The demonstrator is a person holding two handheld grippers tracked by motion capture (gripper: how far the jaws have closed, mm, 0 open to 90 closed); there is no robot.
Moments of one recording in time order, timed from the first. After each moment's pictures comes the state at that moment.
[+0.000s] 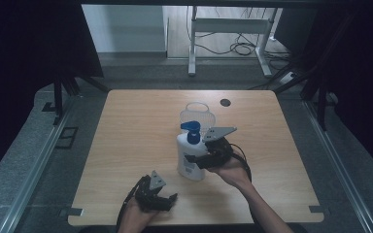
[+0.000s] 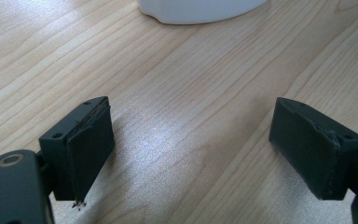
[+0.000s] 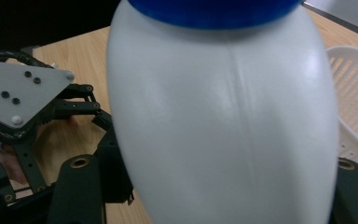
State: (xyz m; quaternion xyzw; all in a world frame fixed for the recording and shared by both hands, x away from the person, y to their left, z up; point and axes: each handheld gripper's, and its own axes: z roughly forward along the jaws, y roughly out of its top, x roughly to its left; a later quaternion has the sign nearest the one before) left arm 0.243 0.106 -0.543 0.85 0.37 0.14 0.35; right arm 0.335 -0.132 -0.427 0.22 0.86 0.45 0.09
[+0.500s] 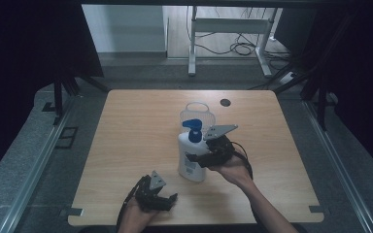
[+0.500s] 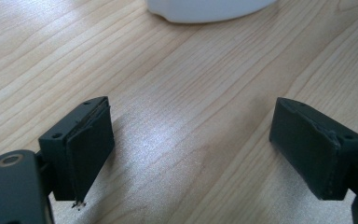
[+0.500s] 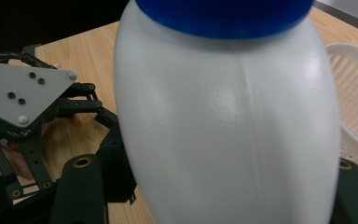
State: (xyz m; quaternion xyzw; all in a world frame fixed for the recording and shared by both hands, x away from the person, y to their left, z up) left arm 0.243 0.106 -0.543 0.85 0.37 0.14 0.35; right arm 0.337 -0.135 -0.419 0.22 0.87 0.44 0.08
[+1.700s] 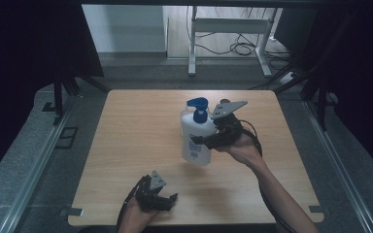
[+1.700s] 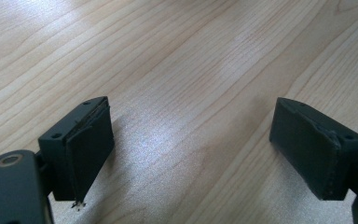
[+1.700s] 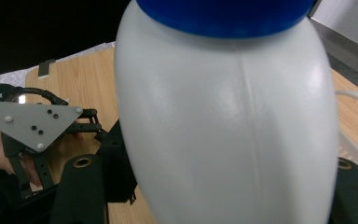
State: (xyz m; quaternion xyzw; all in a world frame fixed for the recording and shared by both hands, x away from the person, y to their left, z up) left arm 0.243 0.105 -0.543 0.85 0.37 0.13 0.35; right arm 0.366 -0.149 -0.361 0.18 0.87 0.45 0.08
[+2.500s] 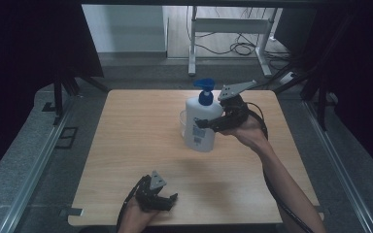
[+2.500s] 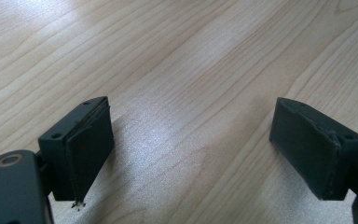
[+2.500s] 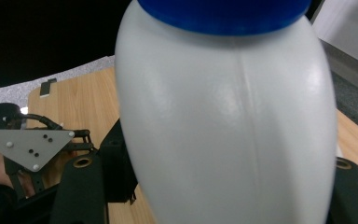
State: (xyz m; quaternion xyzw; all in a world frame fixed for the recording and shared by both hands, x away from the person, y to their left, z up) left arm 0.243 0.105 -0.543 0.85 0.37 0.13 0.35; right arm 0.394 -0.161 -0.327 0.17 0.86 0.47 0.08
